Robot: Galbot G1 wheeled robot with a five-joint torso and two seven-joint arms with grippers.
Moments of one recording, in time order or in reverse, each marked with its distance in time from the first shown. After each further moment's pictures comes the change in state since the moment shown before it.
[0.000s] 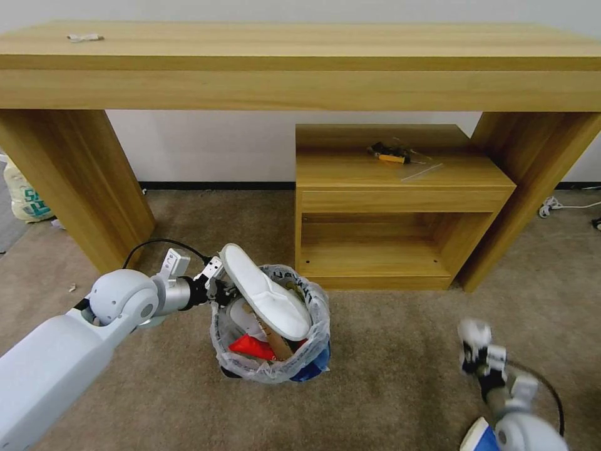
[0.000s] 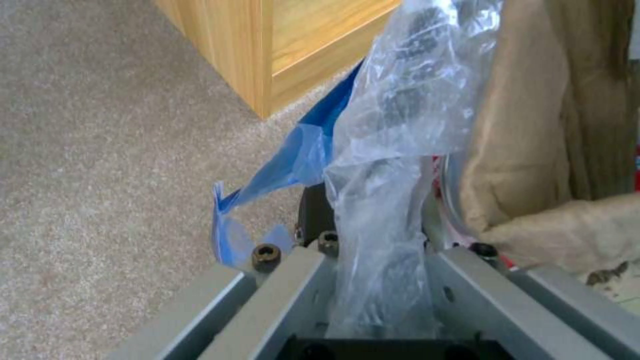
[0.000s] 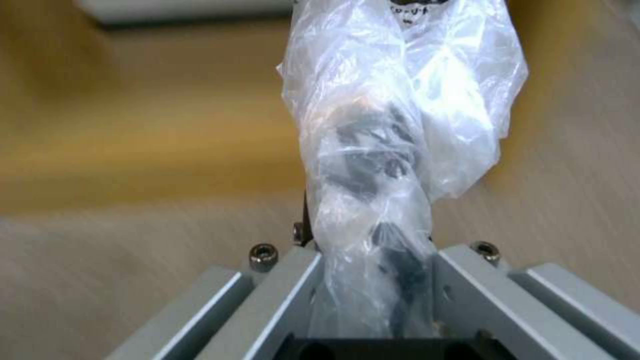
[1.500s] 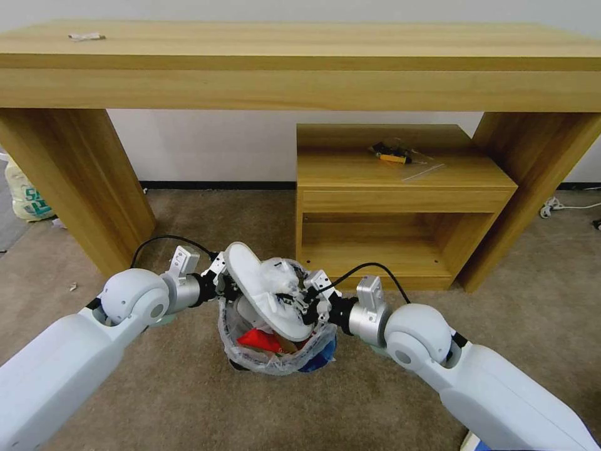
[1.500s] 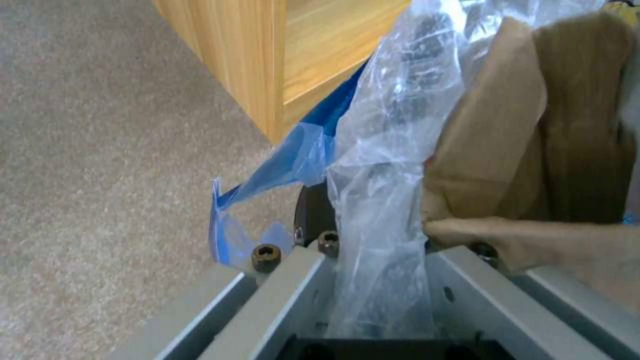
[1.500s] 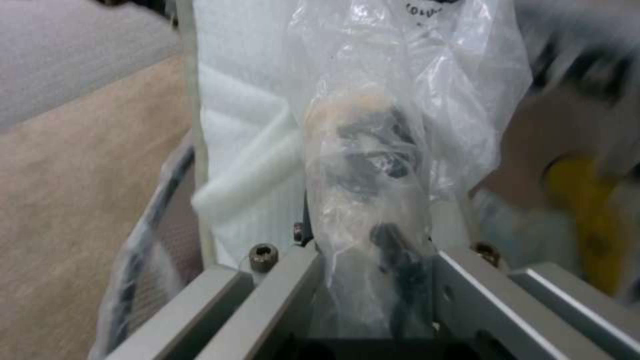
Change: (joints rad) left arm -0.035 -0.041 0.028 -0.026 -0.027 0.000 -0.112; right arm 0.558 -0.167 -0.798 0.286 0.194 -0.386 -0.150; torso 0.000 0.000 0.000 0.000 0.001
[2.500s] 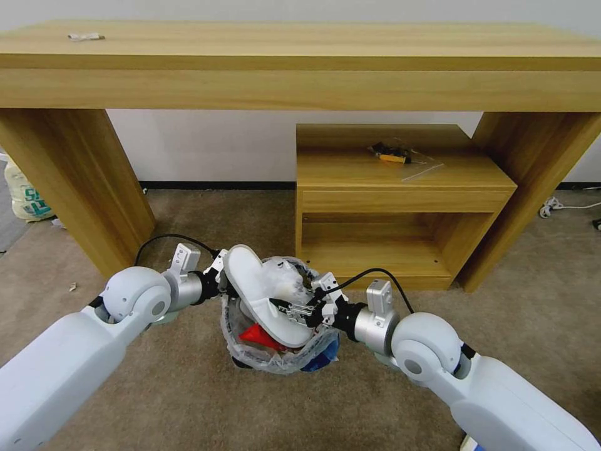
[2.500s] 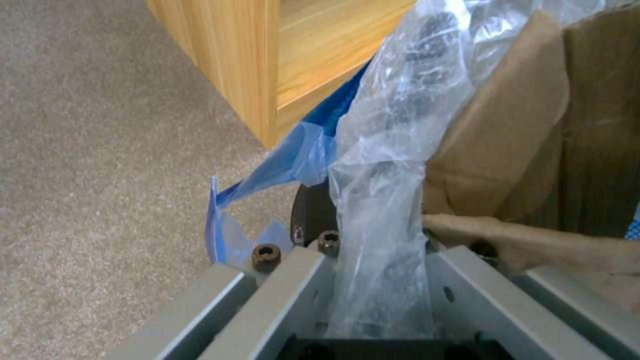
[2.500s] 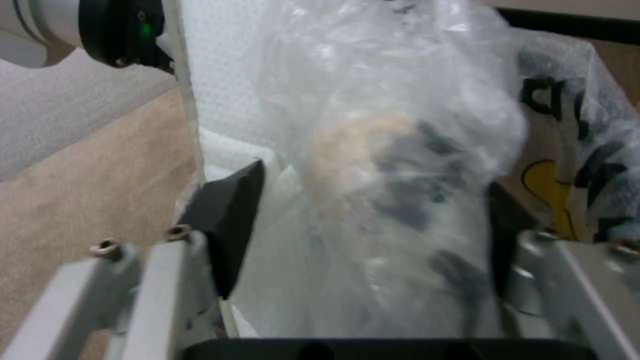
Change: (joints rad) left arm 0.002 0.006 0.001 -0.011 -0.024 0.000 -0.011; right arm -0.048 -0.018 0.053 0.063 0.098 0.015 0.087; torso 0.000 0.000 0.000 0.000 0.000
